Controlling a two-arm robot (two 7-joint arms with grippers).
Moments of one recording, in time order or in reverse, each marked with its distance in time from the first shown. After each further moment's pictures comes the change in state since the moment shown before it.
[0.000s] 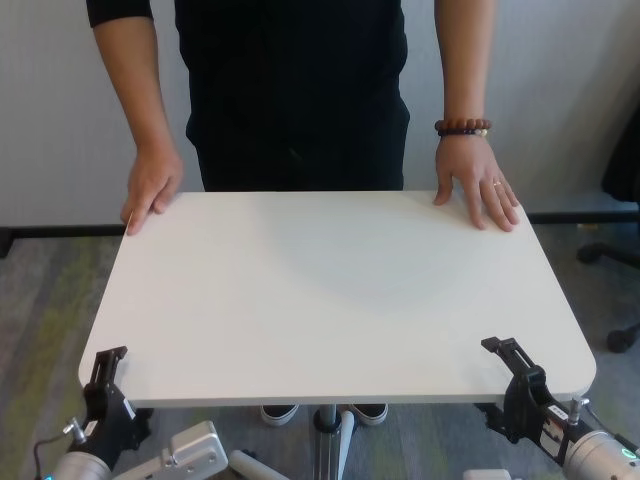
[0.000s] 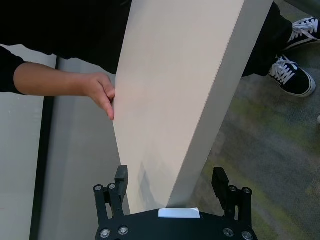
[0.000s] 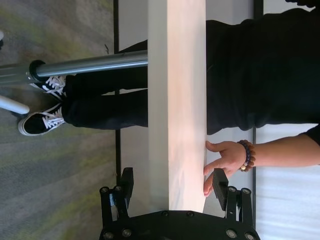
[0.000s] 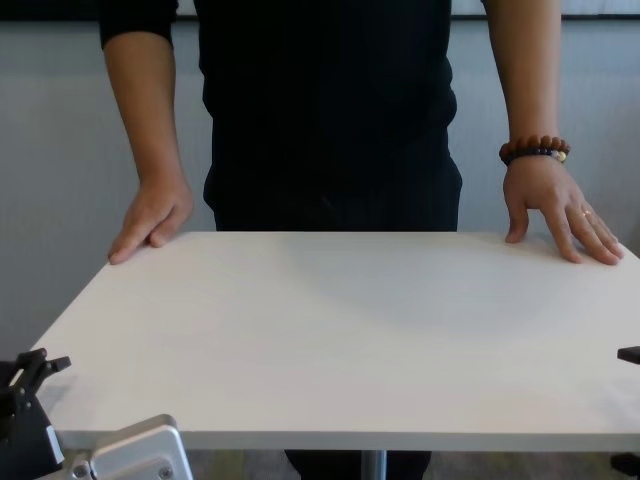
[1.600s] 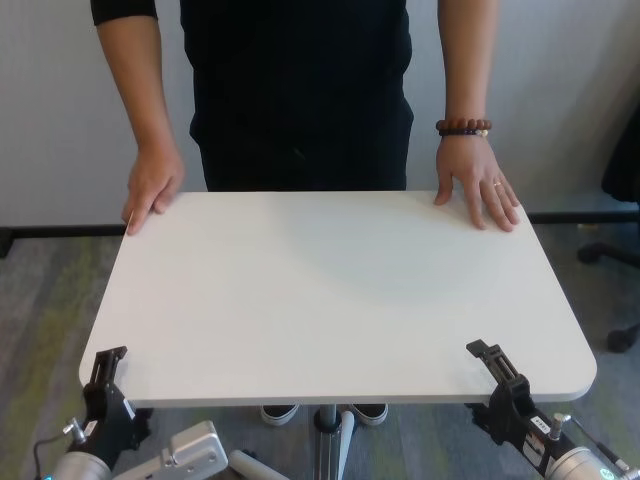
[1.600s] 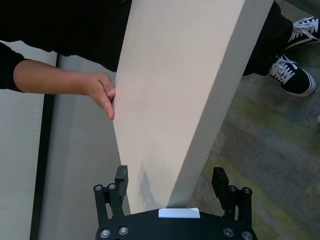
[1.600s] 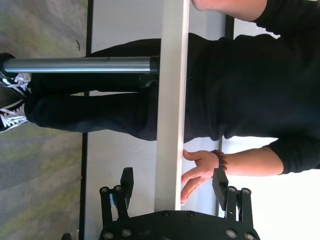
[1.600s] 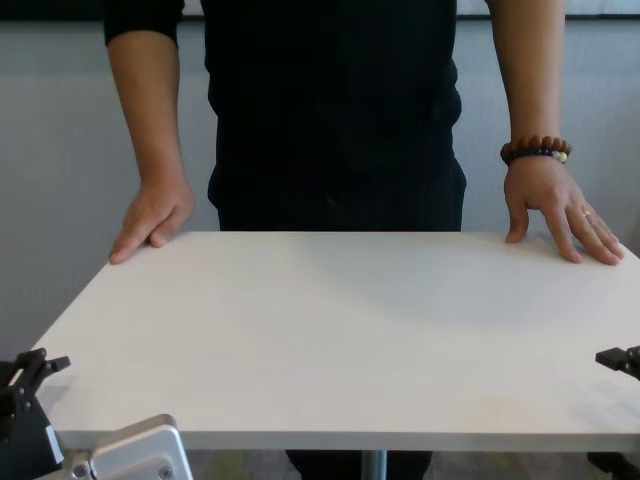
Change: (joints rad) left arm 0.000 0.000 0.000 -0.001 0.000 0.002 0.000; right arm 0.034 -0.045 -0.067 0.115 -0.147 0.022 -0.228
